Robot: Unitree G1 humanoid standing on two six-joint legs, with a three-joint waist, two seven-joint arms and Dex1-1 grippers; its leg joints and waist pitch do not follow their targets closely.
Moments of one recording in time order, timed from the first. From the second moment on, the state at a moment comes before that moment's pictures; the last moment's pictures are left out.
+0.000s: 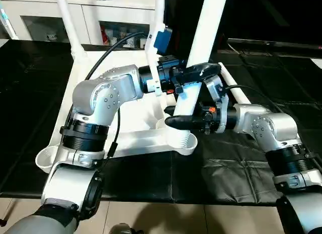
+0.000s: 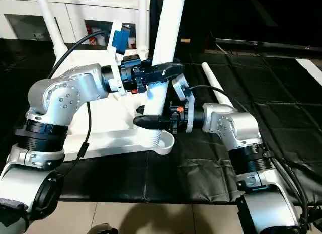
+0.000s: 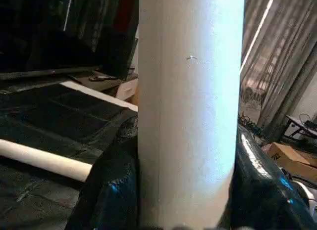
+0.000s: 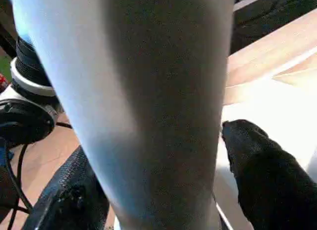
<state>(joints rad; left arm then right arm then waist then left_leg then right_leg) -0.91 0.18 -0.02 0.19 -0.63 0.81 -0.85 -0.70 -0.36 0.12 0.35 0.52 0.73 1.27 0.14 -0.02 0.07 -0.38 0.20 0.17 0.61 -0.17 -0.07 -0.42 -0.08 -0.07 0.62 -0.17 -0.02</state>
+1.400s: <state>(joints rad) -0.74 0.39 -0.01 0.02 -0.66 0.80 -0.96 -0.64 -0.21 -0.07 0.47 0.41 0.41 0.77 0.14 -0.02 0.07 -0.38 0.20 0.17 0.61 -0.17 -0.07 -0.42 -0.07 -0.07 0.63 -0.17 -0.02</state>
